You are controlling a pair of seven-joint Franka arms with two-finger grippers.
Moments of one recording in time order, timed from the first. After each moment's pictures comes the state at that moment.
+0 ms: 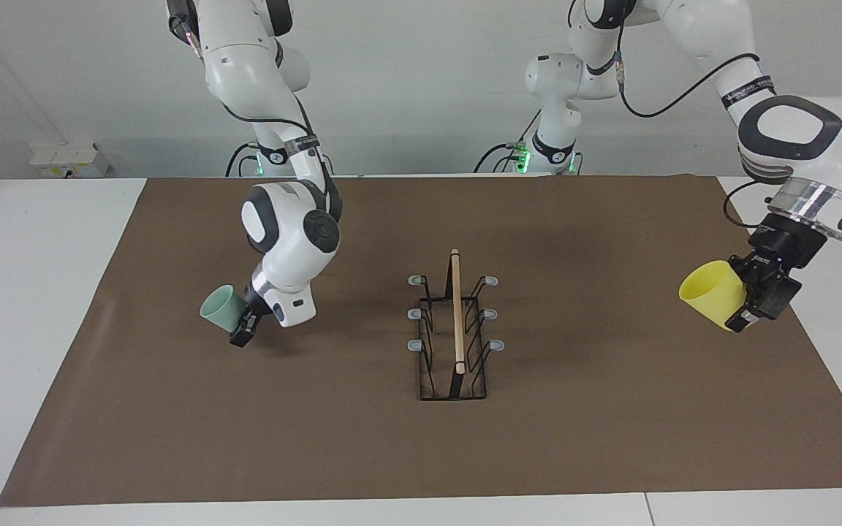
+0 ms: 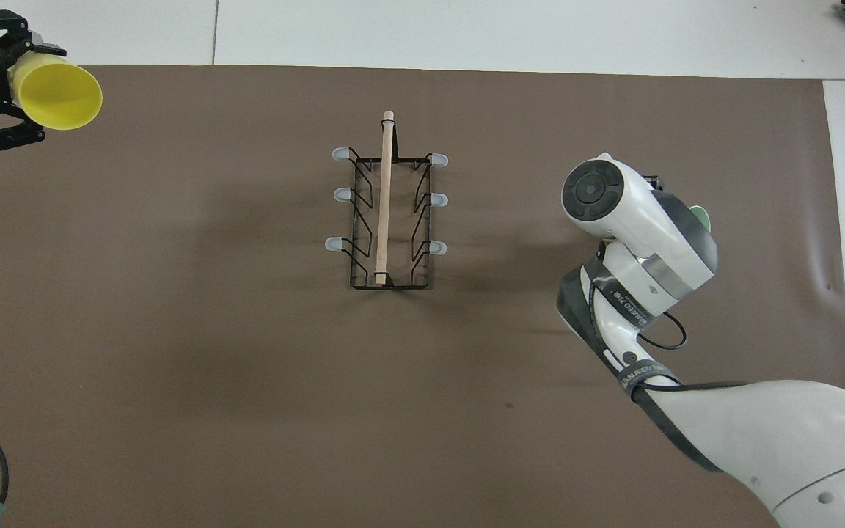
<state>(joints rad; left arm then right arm) -0.15 0.24 0.28 -1.59 -0.86 2.18 -0.49 0.24 0.39 -0.01 -1.80 -0.65 1.99 -0.77</state>
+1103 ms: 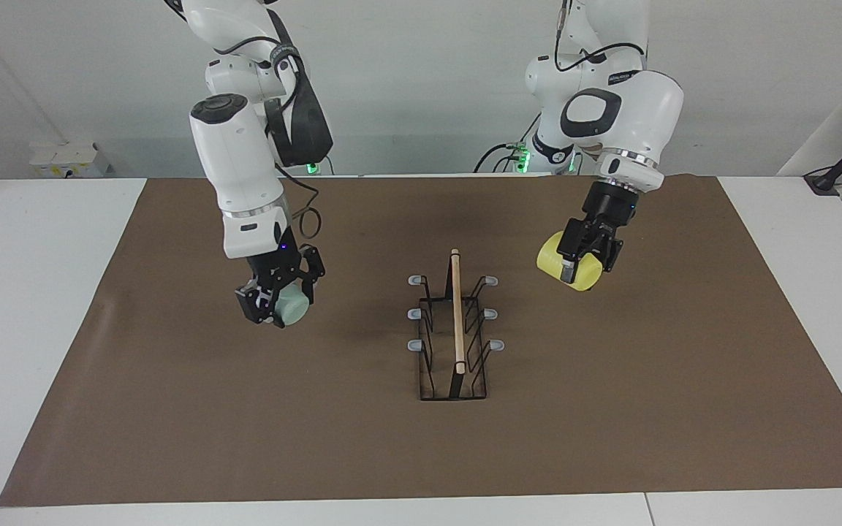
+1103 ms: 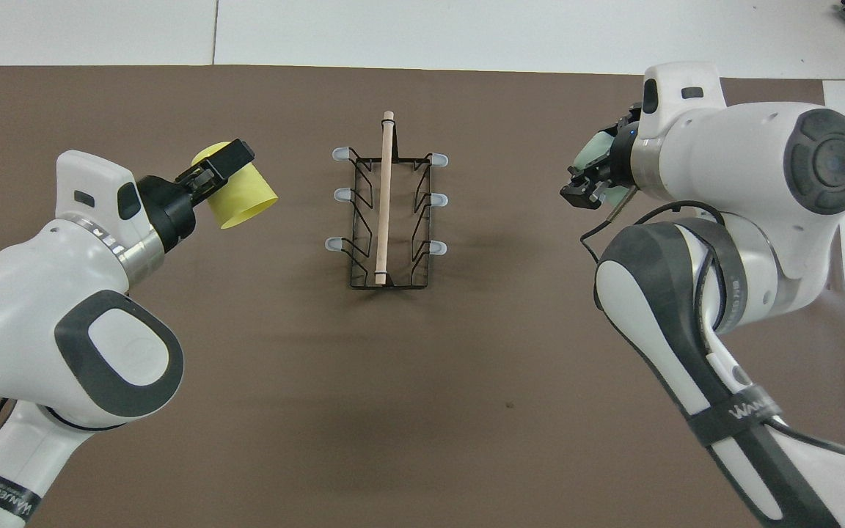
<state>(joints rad) -0.14 -0.04 -0.26 -2.17 -0.86 2.98 0.00 0.24 0.18 0.00 -1.76 0.11 2.38 -0.70</state>
